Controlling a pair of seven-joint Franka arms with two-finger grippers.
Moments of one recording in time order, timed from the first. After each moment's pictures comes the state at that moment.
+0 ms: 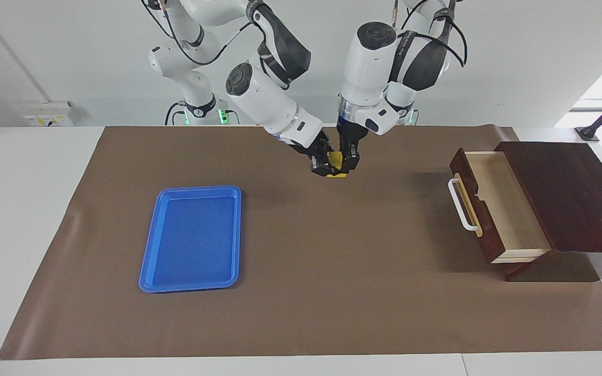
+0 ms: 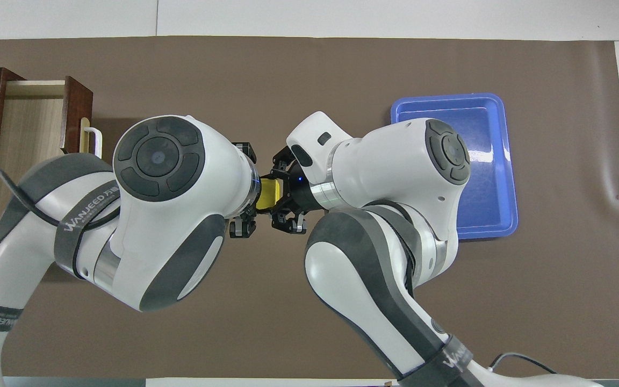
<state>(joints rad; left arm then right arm) -0.57 0.08 -0.06 -1.74 -0.02 1.89 -2.11 0.55 0.21 0.03 -1.76 0.70 2.22 -1.32</state>
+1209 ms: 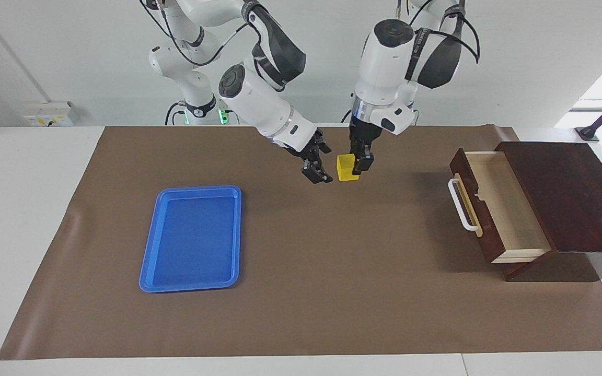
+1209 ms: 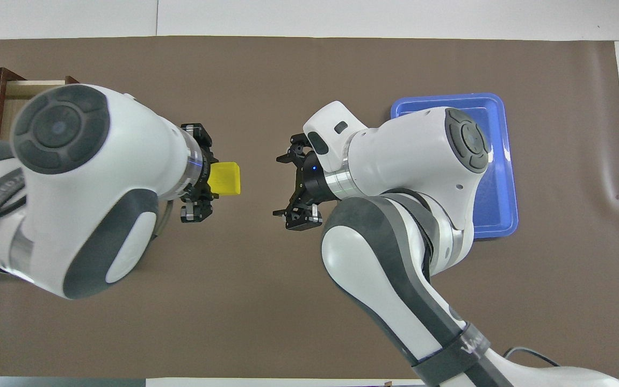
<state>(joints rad) -0.46 0.03 -0.03 -1.72 -0.02 1.83 -2.00 0.52 0.21 0.02 -1.76 0.70 2.19 -1.30</state>
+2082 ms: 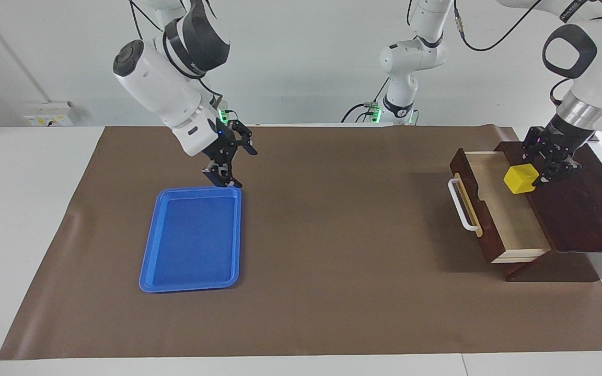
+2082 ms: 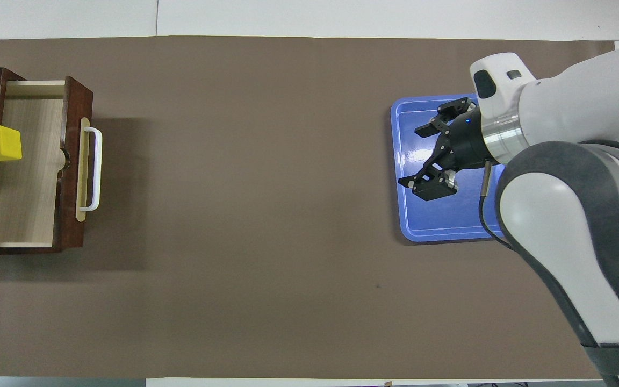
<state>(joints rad) 0.16 0.10 -0.01 -1.66 -0.05 1.85 -1.41 0.21 0.05 0.00 -1.74 0.43 1.89 -1.02</state>
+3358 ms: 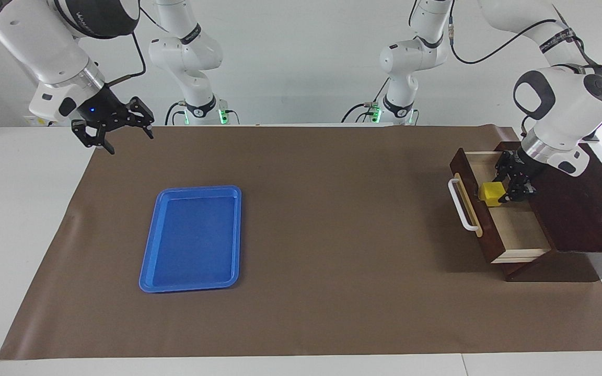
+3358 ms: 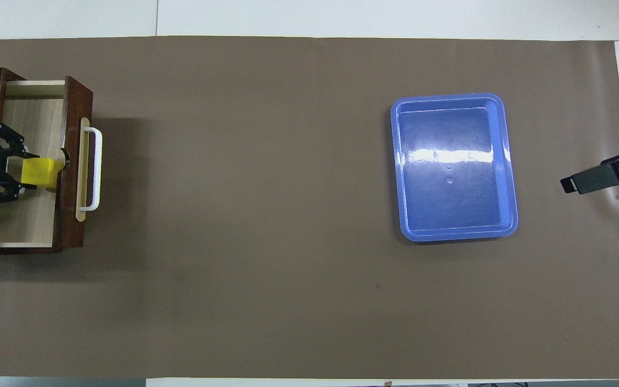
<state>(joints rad) 0.16 0.08 -0.03 -1.89 -0.05 1.98 -1.33 -0.02 -0.02 -0.05 -1.60 0.11 1.49 -0.31</state>
